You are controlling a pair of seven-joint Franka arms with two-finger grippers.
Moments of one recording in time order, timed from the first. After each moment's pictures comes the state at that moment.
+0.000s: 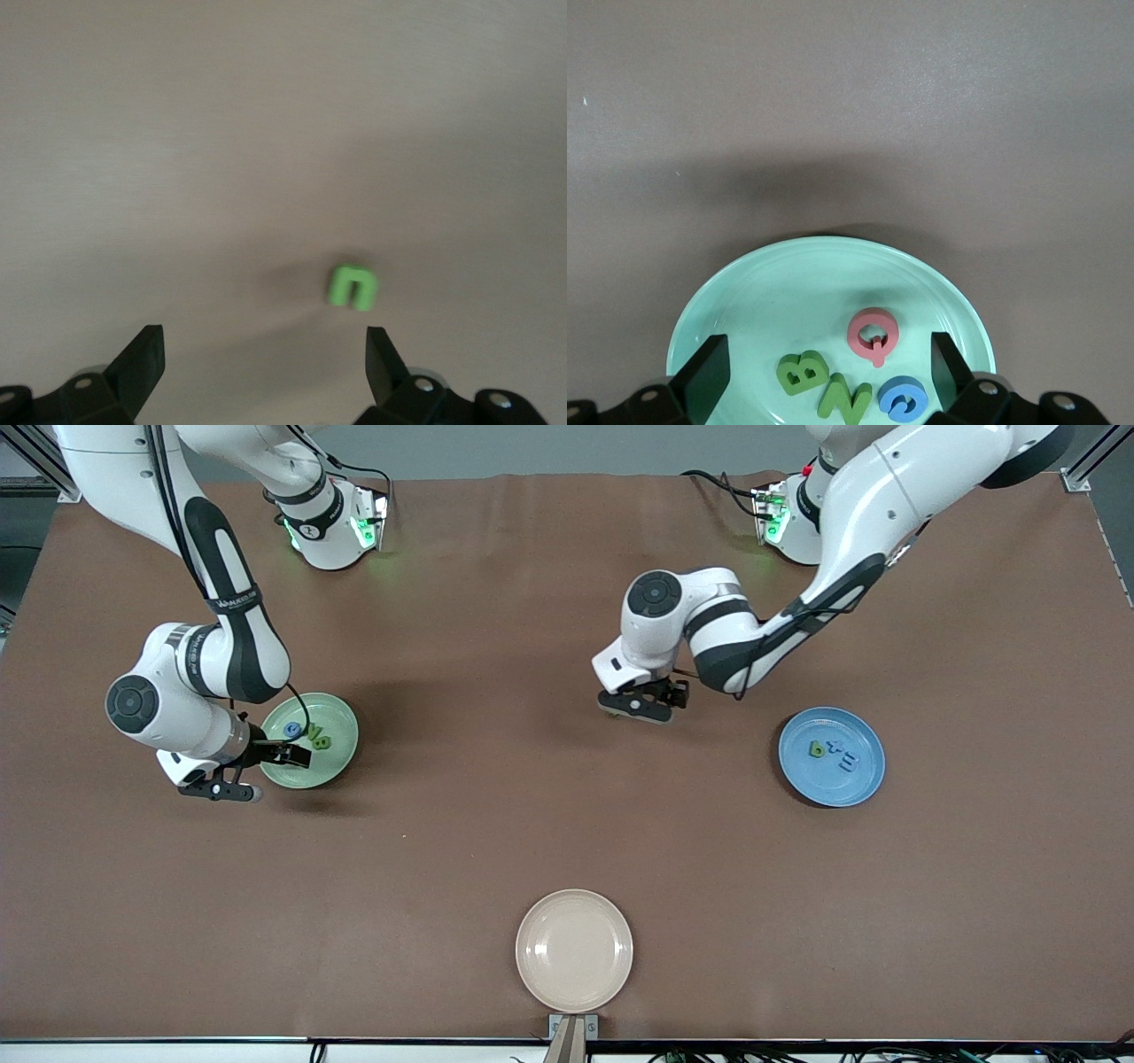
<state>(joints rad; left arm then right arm) 0.13 0.71 -0.98 -2.04 0.83 2.28 -0.98 0.33 0.35 -0.34 -2.15 0.20 2.36 -0.03</state>
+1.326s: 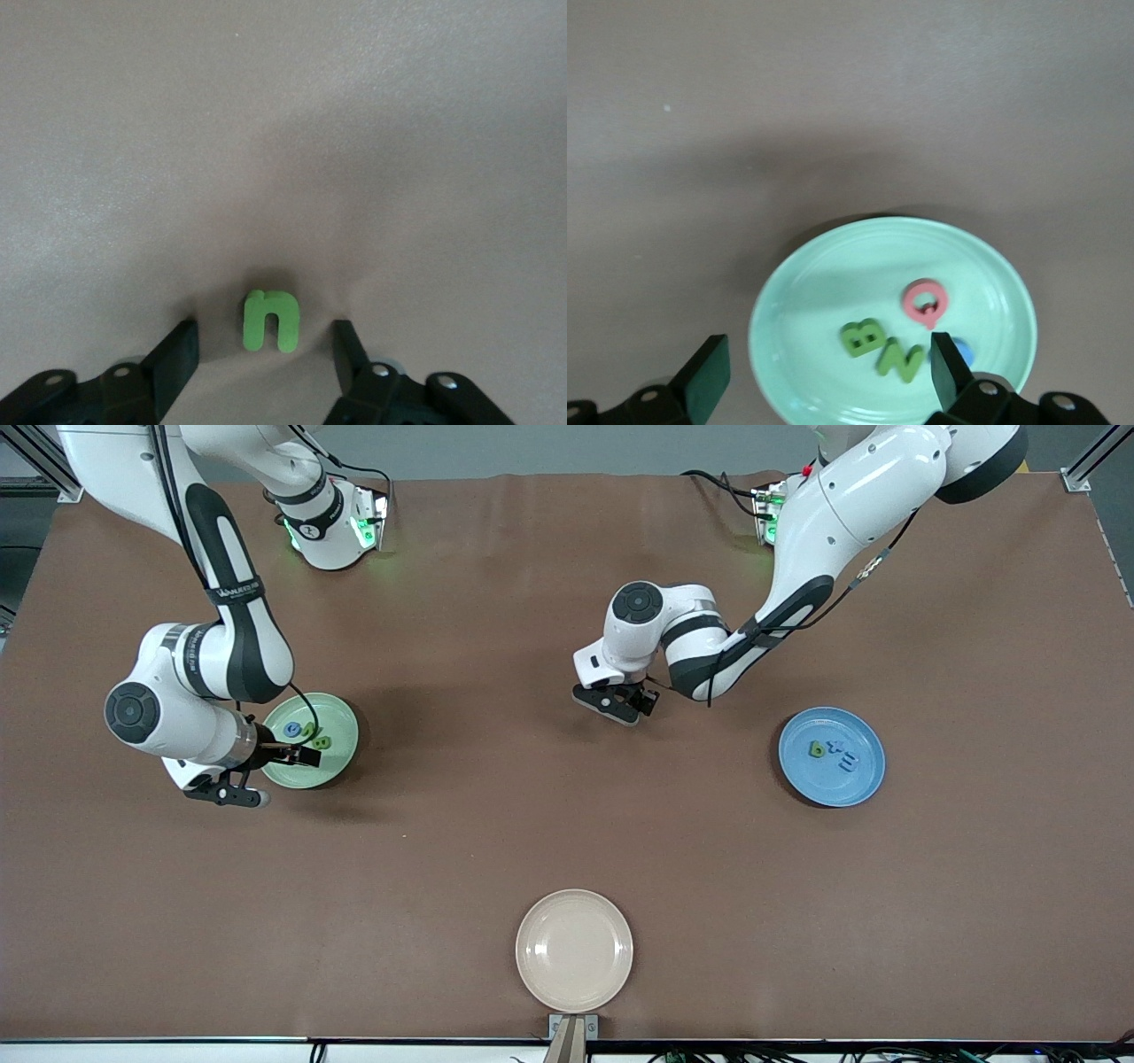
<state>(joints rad) -0.05 0.74 -0.78 -2.03 0.83 2.47 -0.88 0.38 0.33 -0.33 -2.05 0.20 2.19 0.11</state>
